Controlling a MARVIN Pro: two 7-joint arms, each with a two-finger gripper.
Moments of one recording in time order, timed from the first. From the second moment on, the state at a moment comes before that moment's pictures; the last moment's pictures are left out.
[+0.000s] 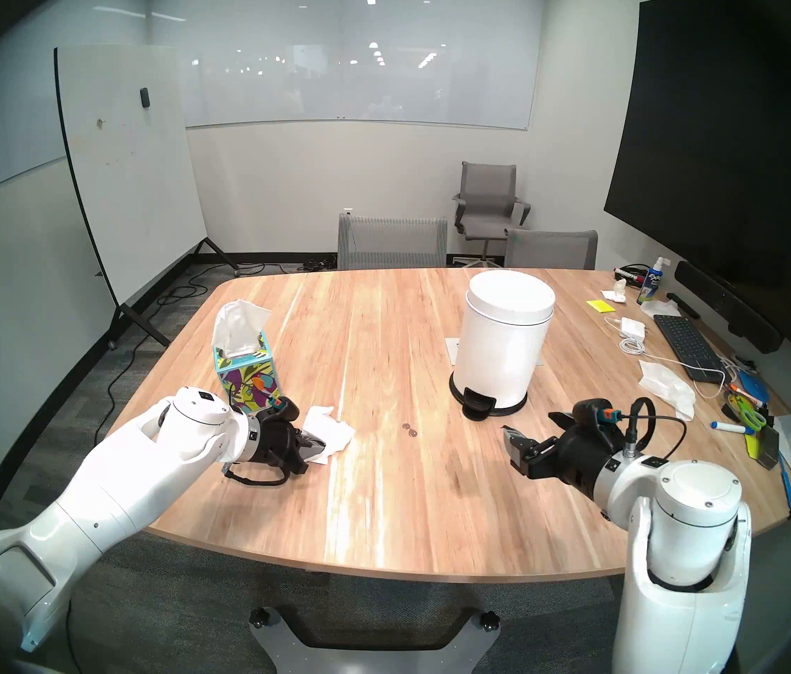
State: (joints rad) left arm 1.23 -0.97 -1.02 -1.46 -0.38 0.64 -0.59; right arm -1.92 -1.54 1.99 -2.31 -0.18 0.71 0.80
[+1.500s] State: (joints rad) left arm 1.02 -1.10 -1.04 -1.12 -0.38 0.61 -0.51; right arm -1.92 -1.54 1.99 -2.31 -0.18 0.71 0.80
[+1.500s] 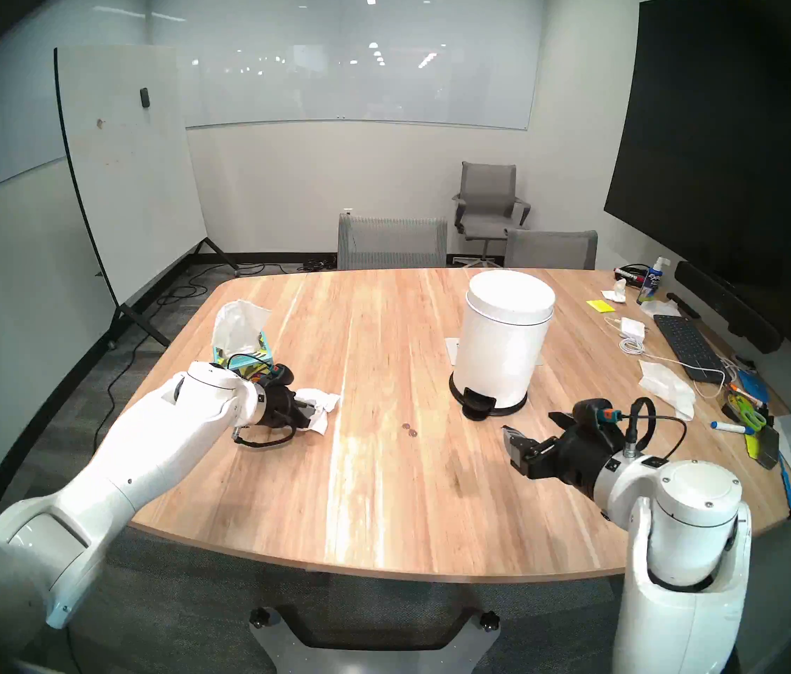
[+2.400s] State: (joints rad) left arm 1.24 -0.91 -1.06 -1.46 -0.44 0.65 -0.63; right arm -1.92 -1.54 1.99 -2.31 -0.18 0.71 0.80
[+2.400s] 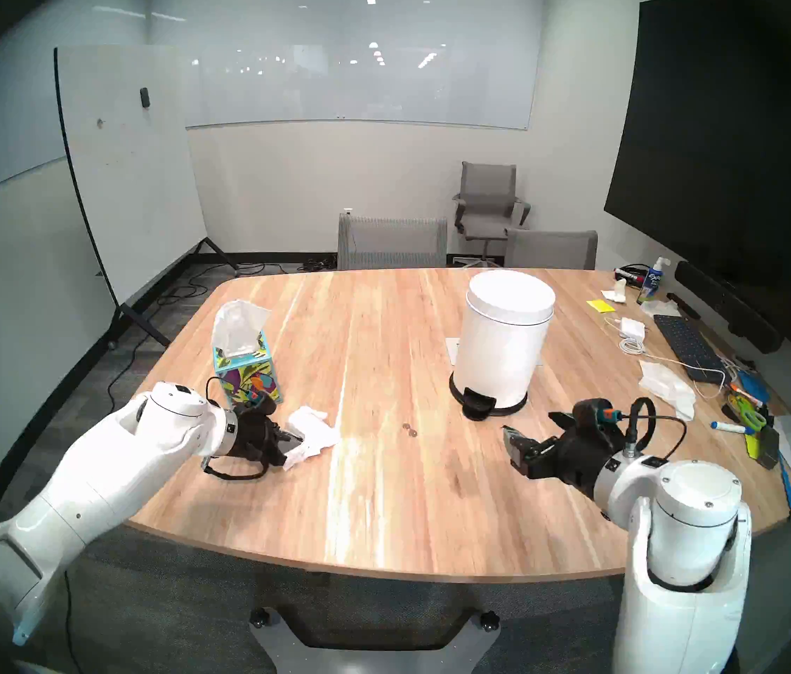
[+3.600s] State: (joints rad) left arm 1.16 -1.11 -1.02 -1.43 -0.43 0.78 -0.38; right arm -1.92 -1.54 1.99 -2.31 -0.18 0.71 0.80
